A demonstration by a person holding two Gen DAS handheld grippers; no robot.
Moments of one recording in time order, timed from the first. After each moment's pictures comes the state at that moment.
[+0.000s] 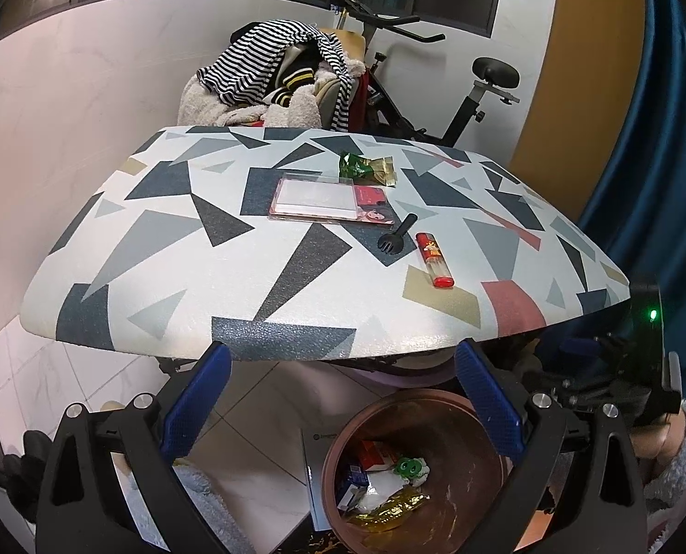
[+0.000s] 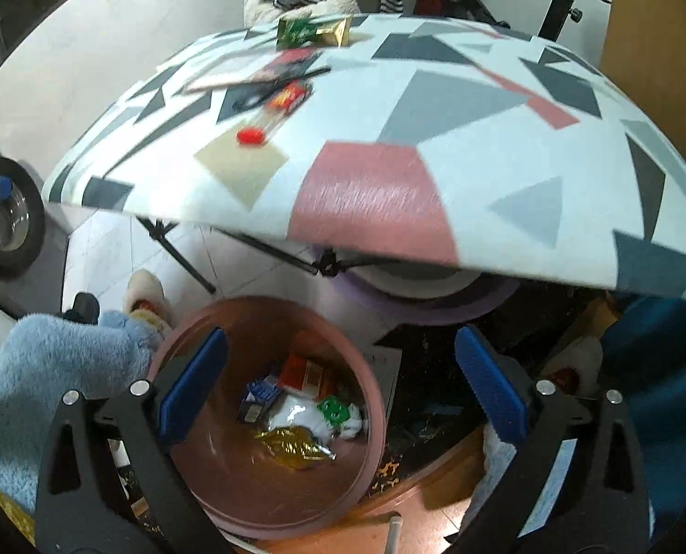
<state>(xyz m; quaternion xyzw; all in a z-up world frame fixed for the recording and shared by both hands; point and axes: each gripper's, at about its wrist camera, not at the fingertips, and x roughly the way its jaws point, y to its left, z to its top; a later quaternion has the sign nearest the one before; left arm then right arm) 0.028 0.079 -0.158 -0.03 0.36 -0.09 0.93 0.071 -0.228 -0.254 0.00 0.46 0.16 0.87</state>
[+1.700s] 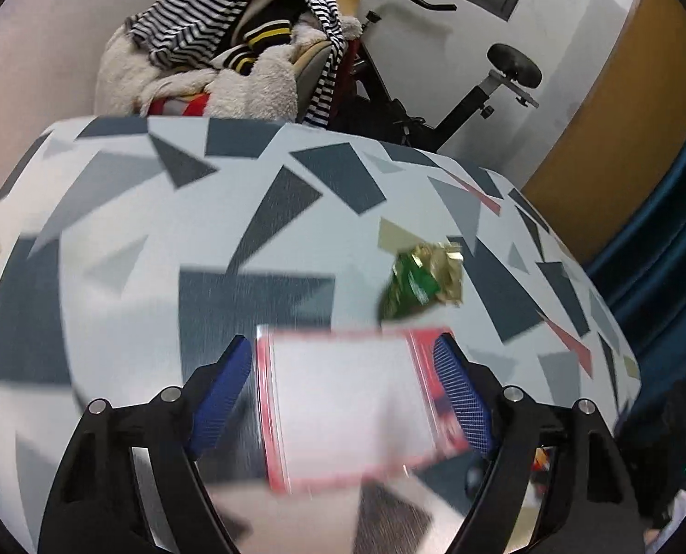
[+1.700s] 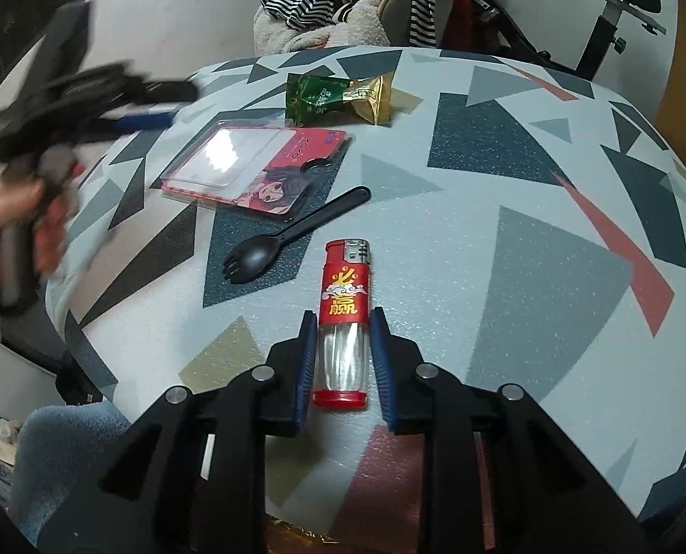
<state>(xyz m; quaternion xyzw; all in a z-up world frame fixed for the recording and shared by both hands) 0.359 0.106 -0.177 -0.08 0.43 -0.19 0.88 0.205 -0.171 -0.236 0.01 0.46 0.19 0.87</state>
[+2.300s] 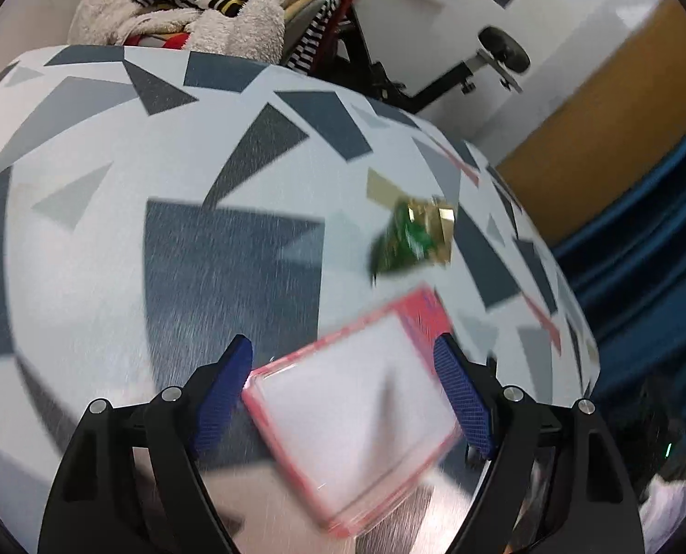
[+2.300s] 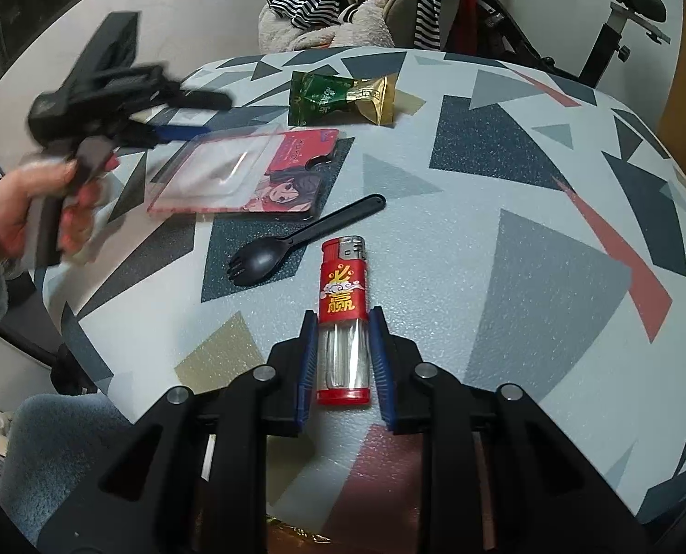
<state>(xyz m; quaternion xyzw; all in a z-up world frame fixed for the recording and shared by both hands) 0.349 0.125 -0.212 -0.13 0.48 -0.25 0.83 0.207 -0.169 -0.236 0.00 0.46 0.19 0.87</state>
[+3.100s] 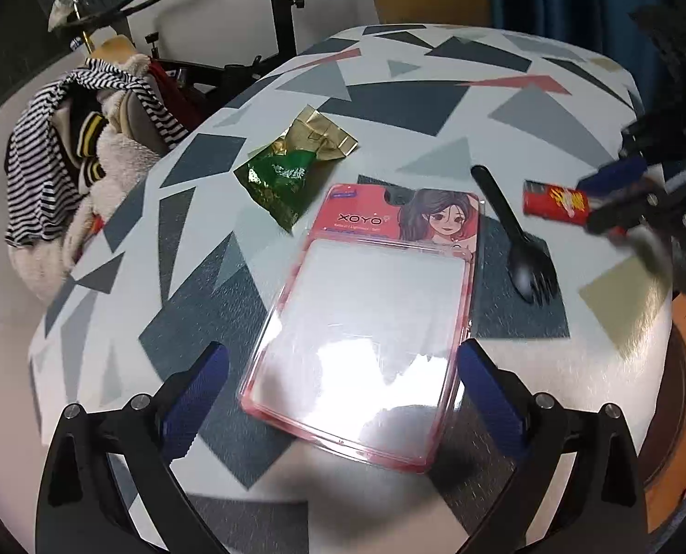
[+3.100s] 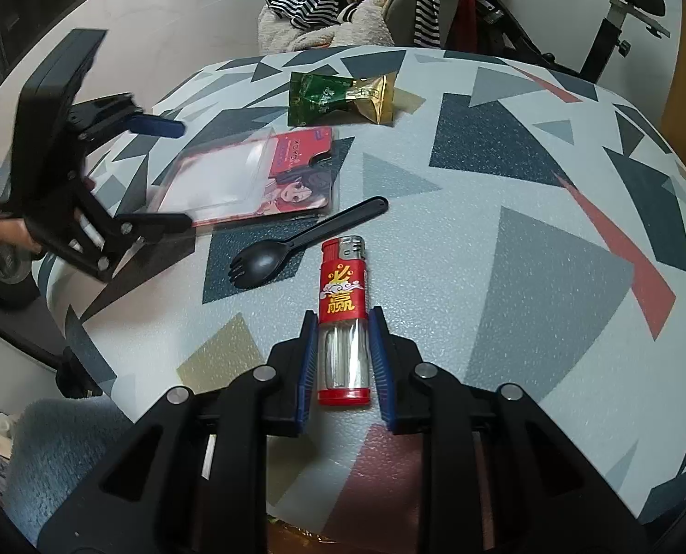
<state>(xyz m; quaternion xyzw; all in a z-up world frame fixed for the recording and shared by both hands) 0.293 0.044 -0.217 0.31 0.39 -0.32 0.81 0.207 -0.171 -0.236 0.00 0.46 0.19 0.87</state>
